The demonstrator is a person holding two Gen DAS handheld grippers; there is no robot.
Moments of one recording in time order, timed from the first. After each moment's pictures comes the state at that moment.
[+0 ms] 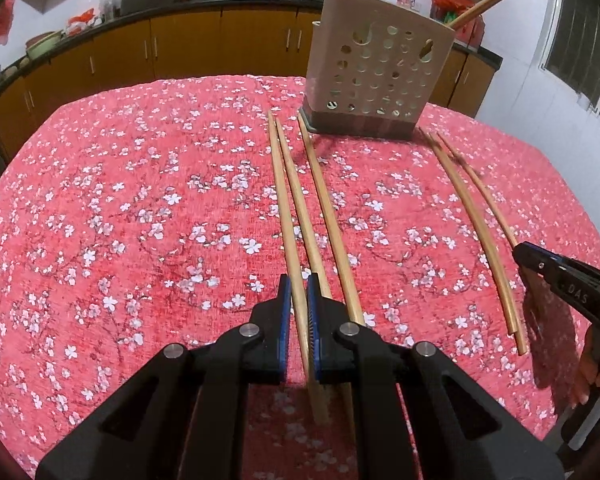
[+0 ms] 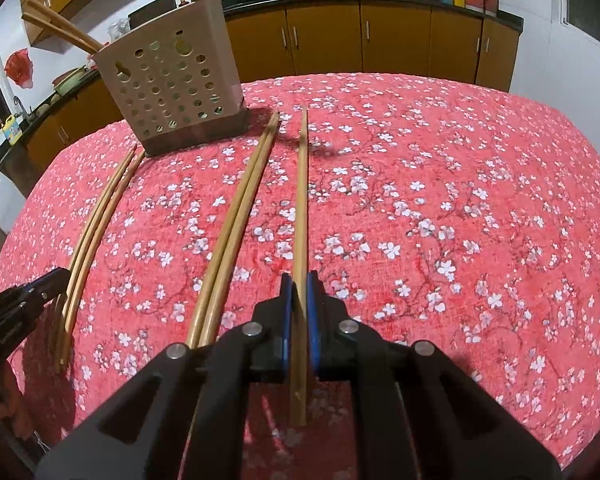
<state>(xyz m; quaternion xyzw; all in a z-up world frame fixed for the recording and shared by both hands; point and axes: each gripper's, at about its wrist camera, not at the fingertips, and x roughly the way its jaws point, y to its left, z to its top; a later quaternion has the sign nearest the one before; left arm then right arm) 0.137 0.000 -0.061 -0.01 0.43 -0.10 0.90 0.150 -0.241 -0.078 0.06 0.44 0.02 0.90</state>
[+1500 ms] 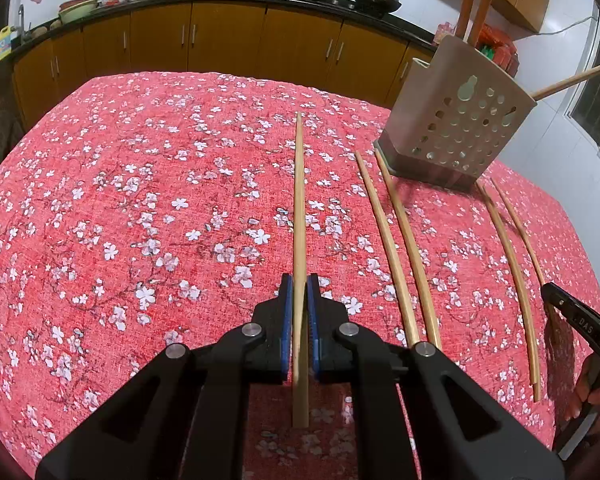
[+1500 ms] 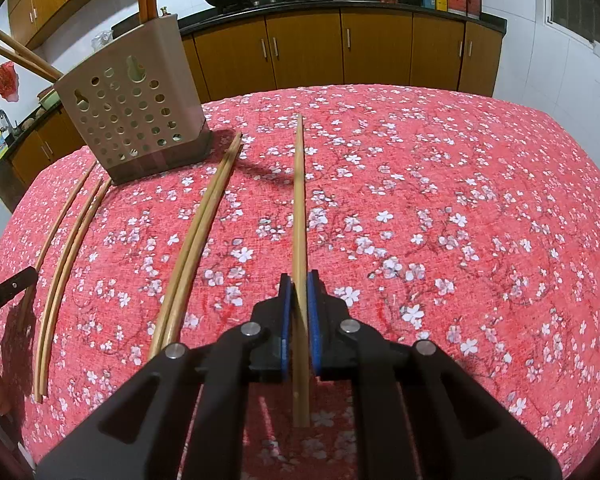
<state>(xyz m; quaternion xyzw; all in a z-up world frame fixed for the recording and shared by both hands) 0.167 0.065 -0.056 -0.08 0.43 -0.06 0.90 0.174 -0.265 -0.082 0.07 0.42 -0.02 0.90</state>
